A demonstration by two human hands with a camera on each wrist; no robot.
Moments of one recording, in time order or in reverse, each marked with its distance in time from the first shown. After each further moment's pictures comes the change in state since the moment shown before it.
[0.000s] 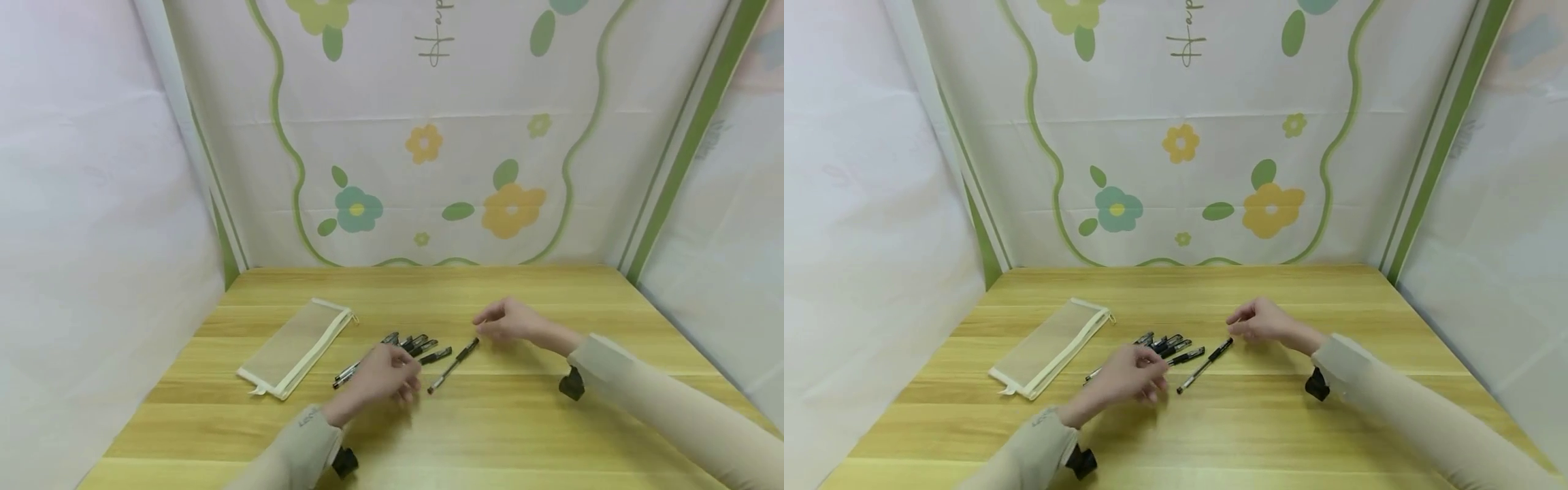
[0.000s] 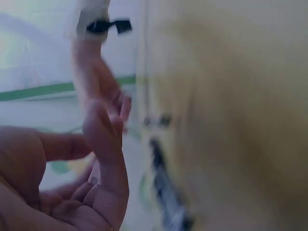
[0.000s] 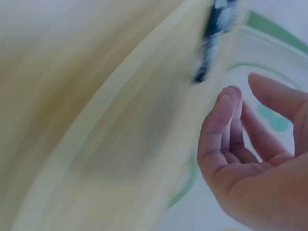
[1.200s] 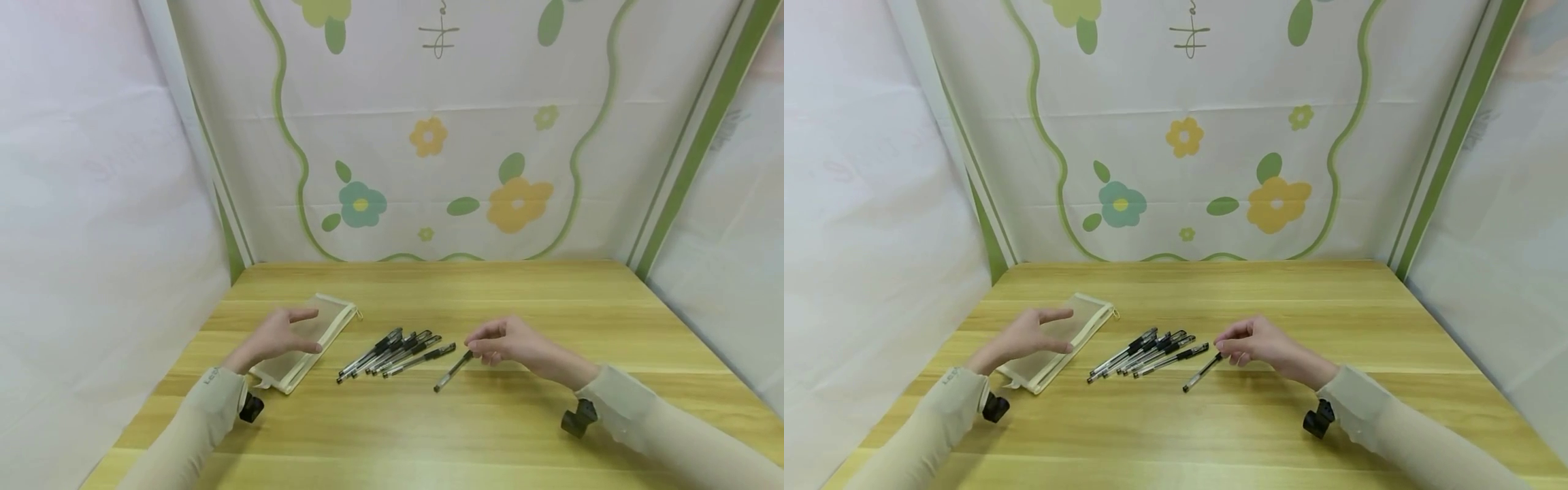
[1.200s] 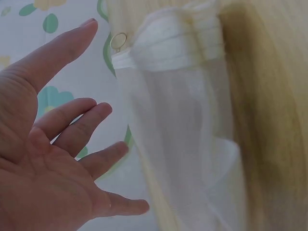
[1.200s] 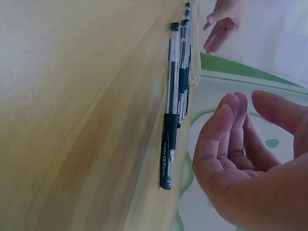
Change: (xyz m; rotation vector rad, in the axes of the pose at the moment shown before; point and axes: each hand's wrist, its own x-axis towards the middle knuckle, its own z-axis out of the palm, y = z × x) left_hand -0.011 -0.049 -0.187 0.478 0.074 0.010; right_hand -0.034 -0.015 0.038 0.250 -0.086 -0.026
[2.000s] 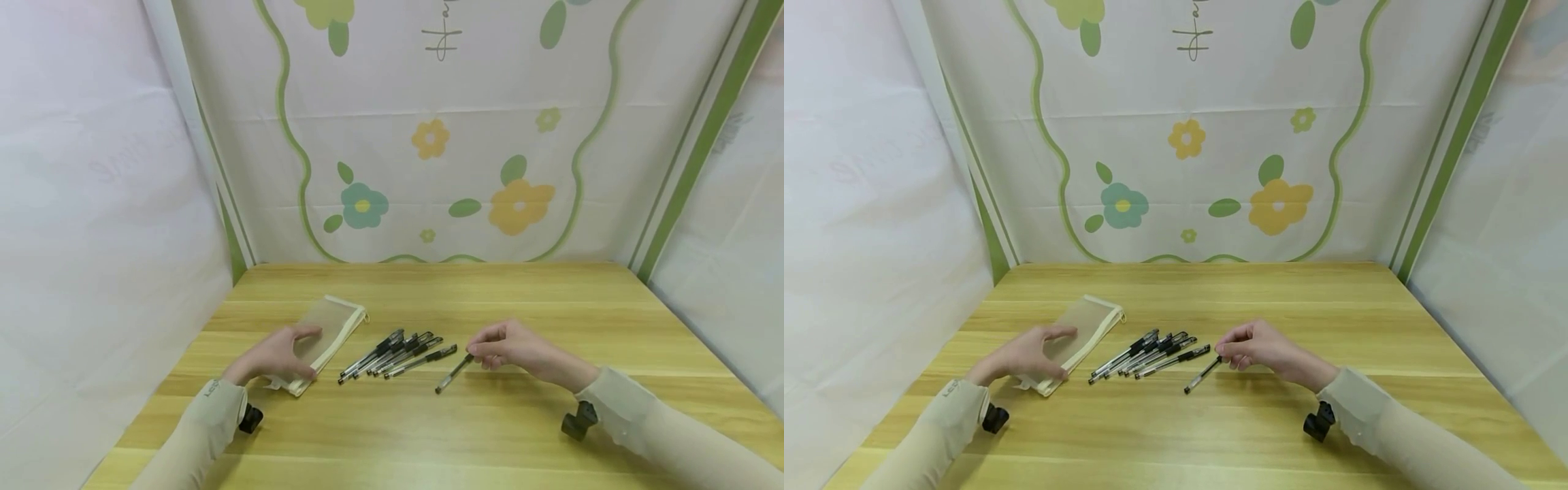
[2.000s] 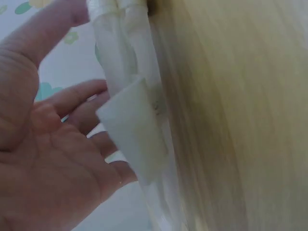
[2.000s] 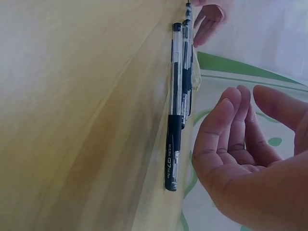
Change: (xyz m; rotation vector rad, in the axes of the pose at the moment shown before) left_hand -0.011 -0.017 0.015 0.104 -0.084 0.018; right_hand 0.001 0.001 0.002 0.050 -0.037 0.021
